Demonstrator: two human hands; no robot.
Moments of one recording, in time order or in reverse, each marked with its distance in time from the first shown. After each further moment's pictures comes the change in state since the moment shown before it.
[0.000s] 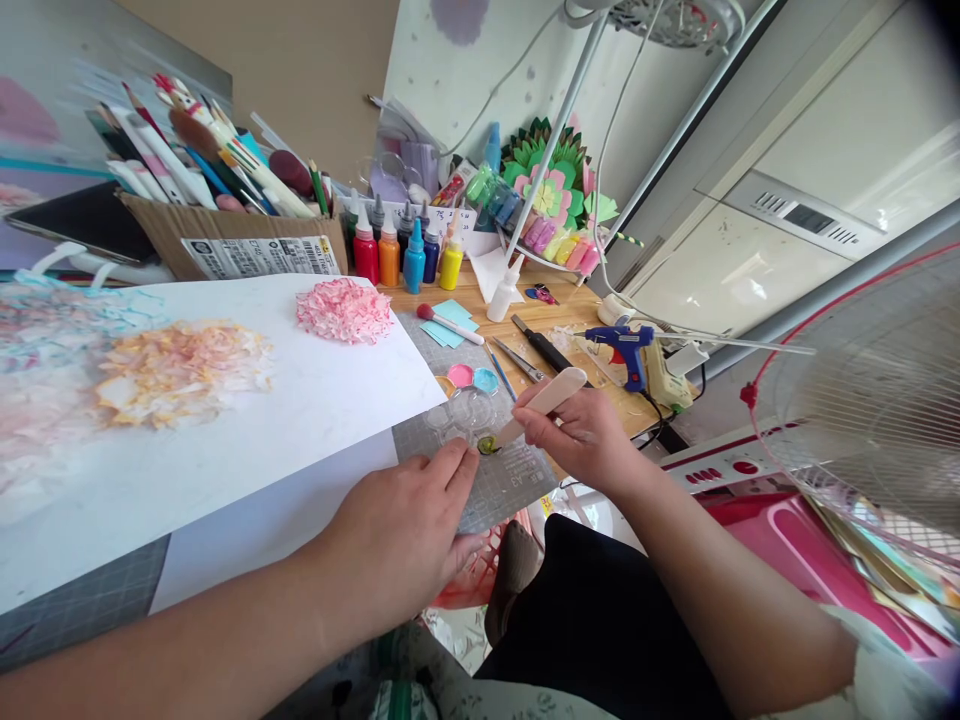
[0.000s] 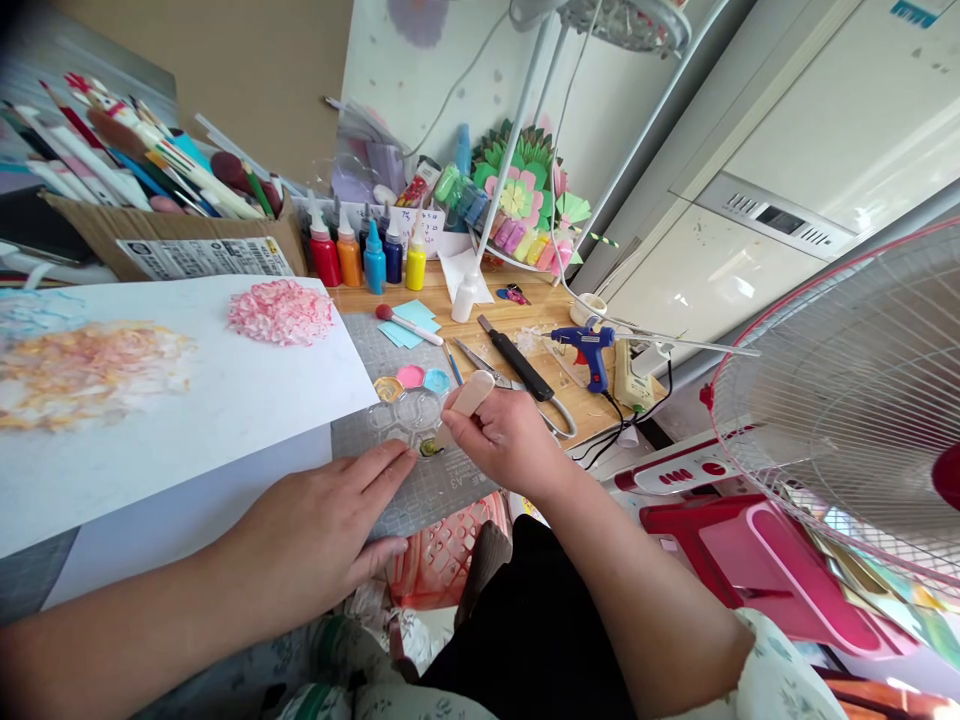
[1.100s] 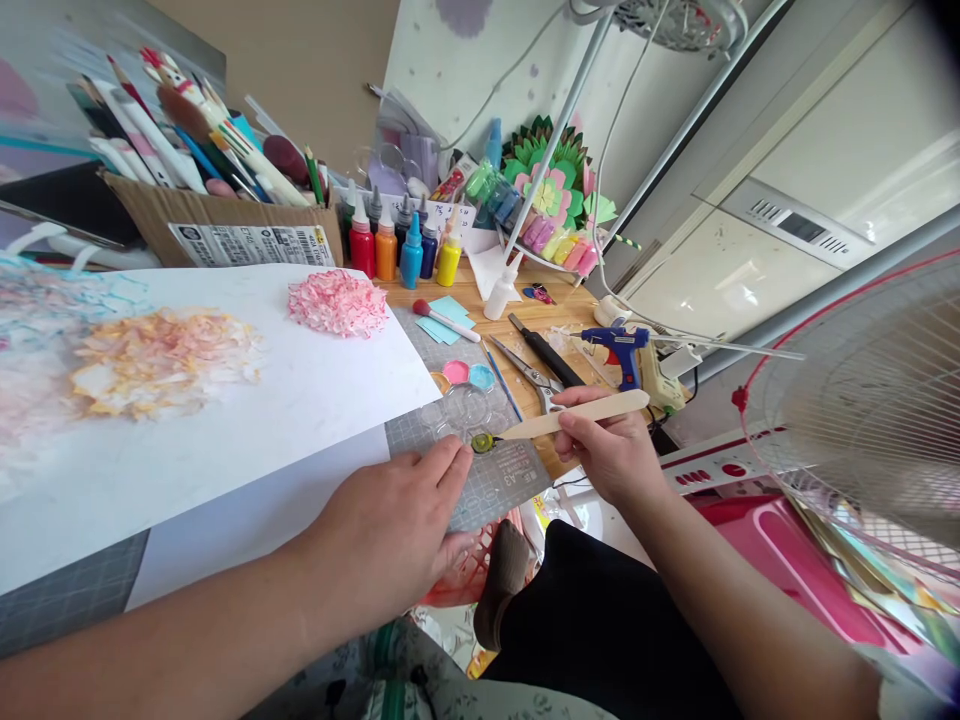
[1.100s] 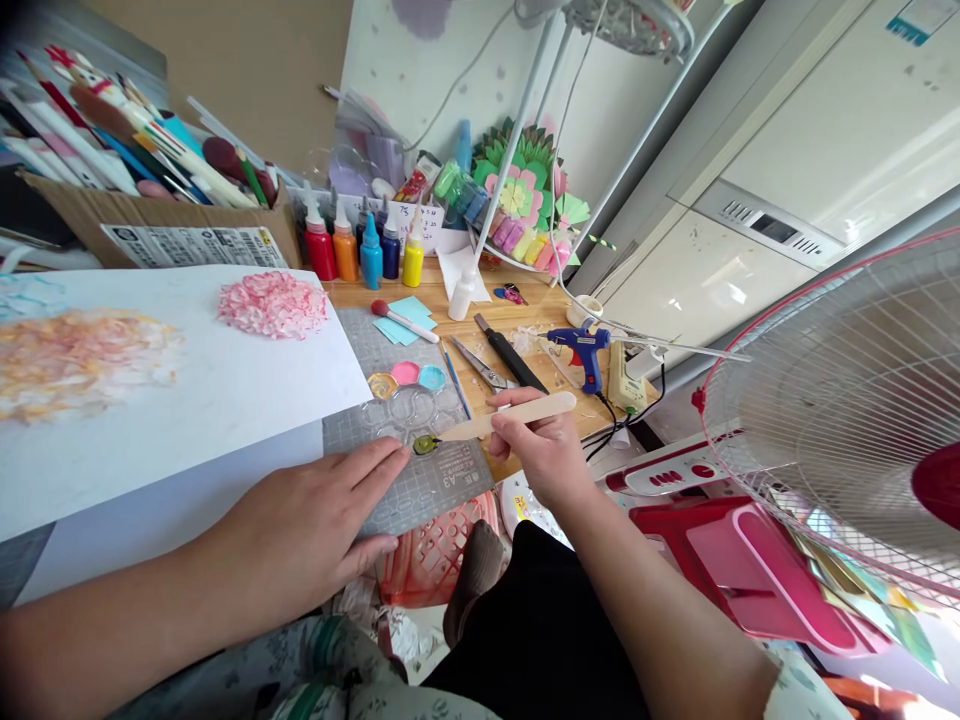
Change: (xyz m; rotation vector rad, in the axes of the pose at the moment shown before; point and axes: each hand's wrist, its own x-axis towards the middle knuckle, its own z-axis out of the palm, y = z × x) left_hand -0.001 -0.003 0.012 0.072 0.091 0.021; right_hand -0.045 0.034 0.001 0.488 0.183 0.357
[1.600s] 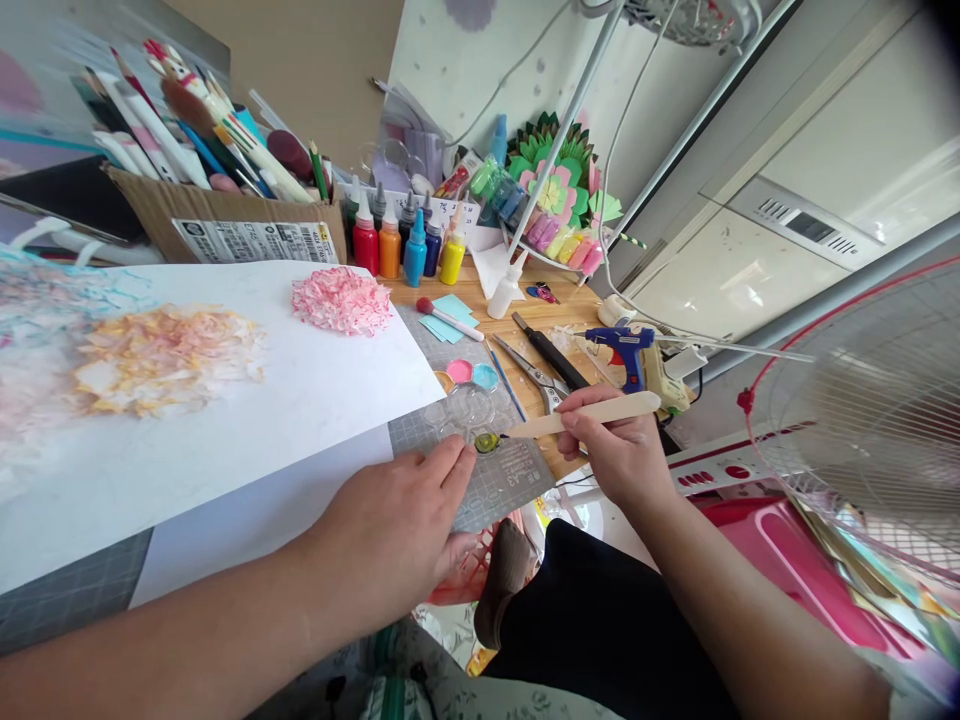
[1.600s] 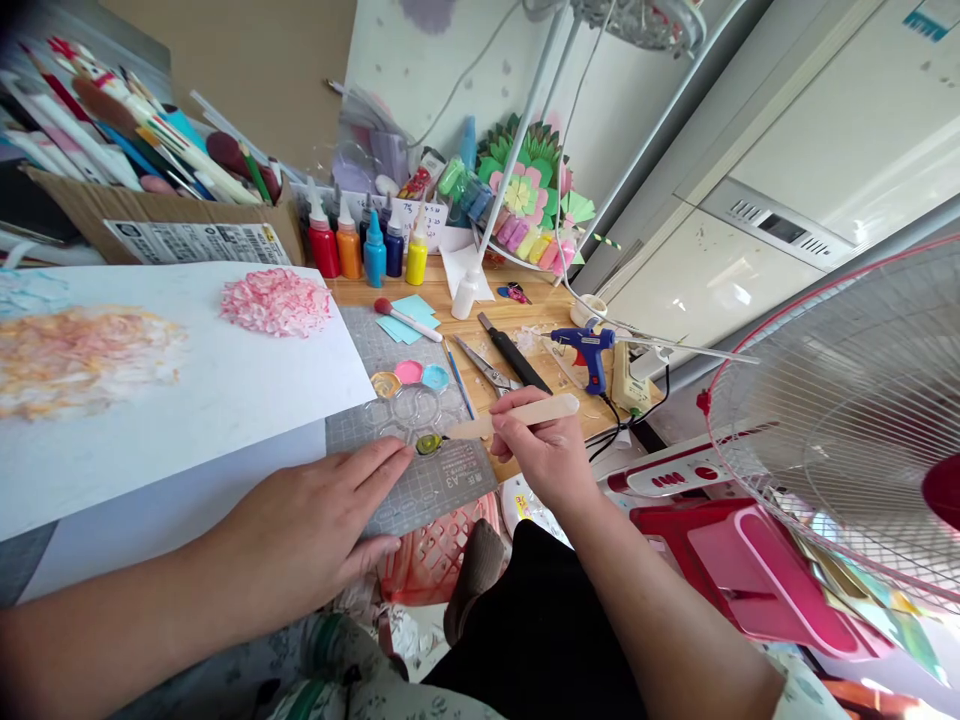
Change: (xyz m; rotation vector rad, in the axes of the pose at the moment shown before) left_hand 0.000 0.000 -0.001 -0.016 -0.019 -0.003; right_hand 0.002 -0.016 0.005 0.004 0.094 0.042
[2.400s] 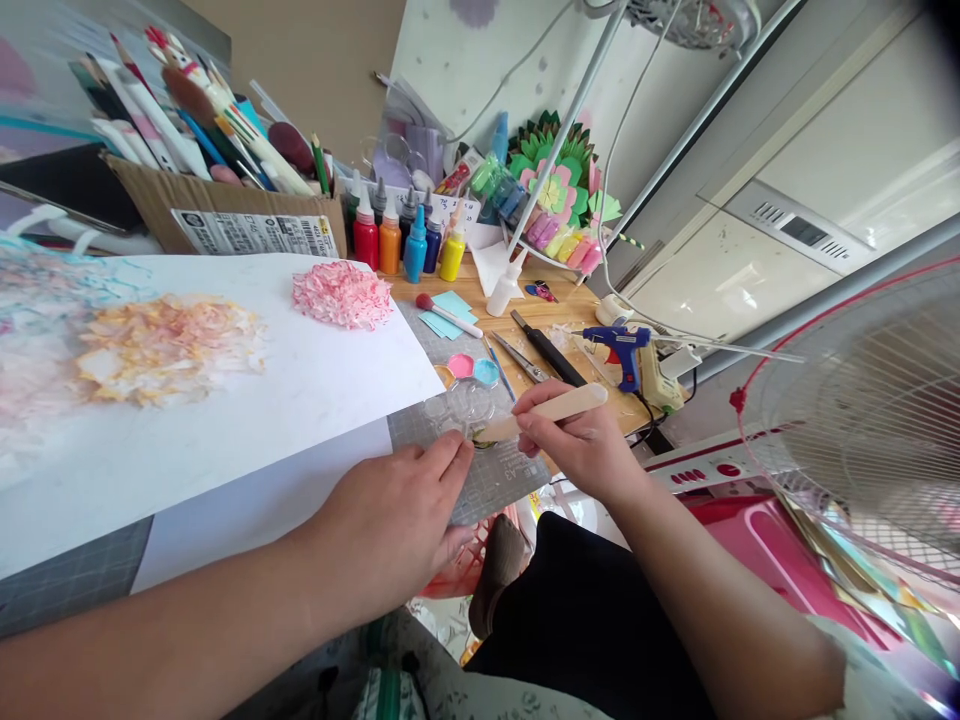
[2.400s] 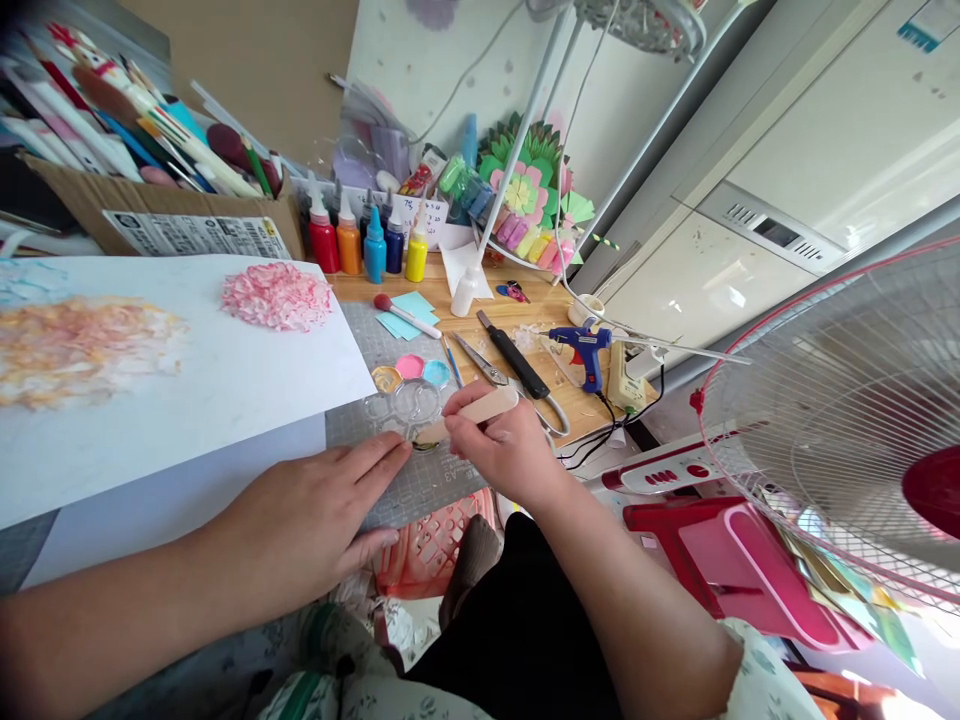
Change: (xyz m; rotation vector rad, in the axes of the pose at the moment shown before) left_hand 0.000 0.000 0.002 -0.003 0.018 0.011; right_hand 0.011 -0.025 0.023 -0.248 -0.182 0.011
